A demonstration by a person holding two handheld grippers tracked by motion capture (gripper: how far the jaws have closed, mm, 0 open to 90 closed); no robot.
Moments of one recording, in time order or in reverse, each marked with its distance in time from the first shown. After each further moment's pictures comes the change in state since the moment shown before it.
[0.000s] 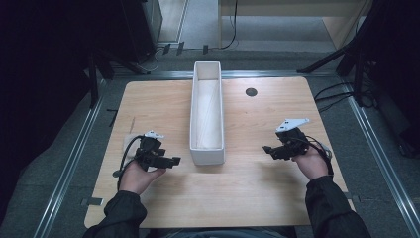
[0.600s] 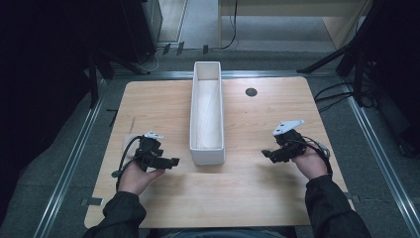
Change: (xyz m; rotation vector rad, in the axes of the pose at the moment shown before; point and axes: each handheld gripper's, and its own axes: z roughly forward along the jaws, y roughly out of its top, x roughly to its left) left arm 0.003 -0.002 -0.001 0.006 0.019 -0.012; right arm 0.005 0.001 0.005 0.053 0.033 -0.076
